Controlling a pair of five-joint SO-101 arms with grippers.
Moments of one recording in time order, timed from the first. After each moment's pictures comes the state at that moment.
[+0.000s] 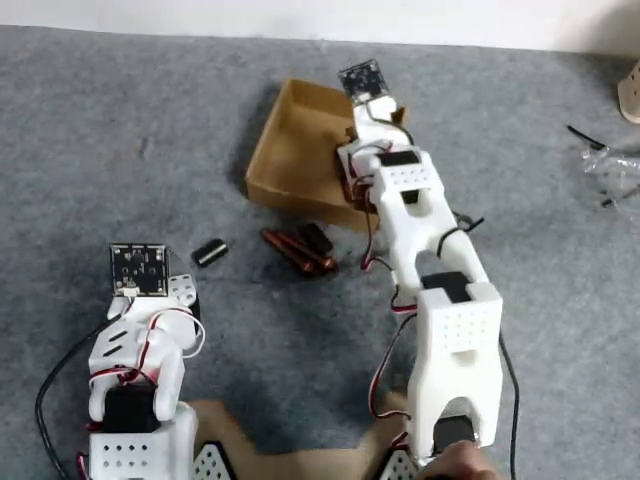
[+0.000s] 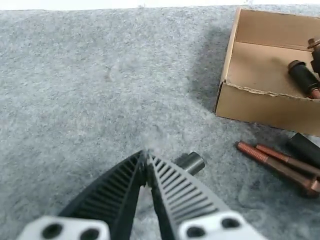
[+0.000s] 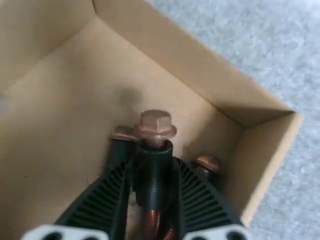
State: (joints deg) left arm -7.8 -103.6 91.8 47.3 1.6; right arm -14.3 35.3 -12.3 29.3 15.9
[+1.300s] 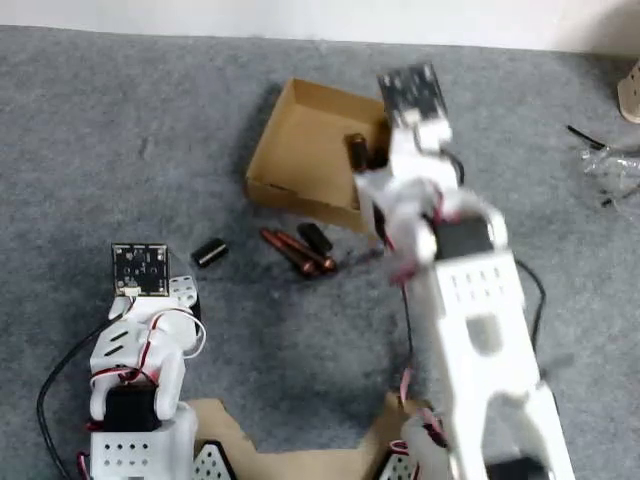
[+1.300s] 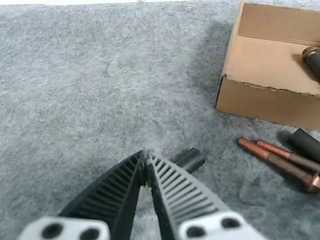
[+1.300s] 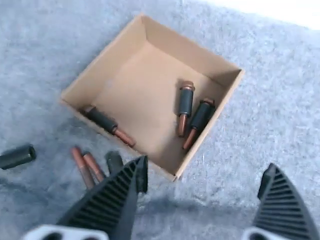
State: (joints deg) left arm -7.8 -103.6 92.6 47.3 1.6; right arm -17.1 -33.8 24.7 55.0 6.8
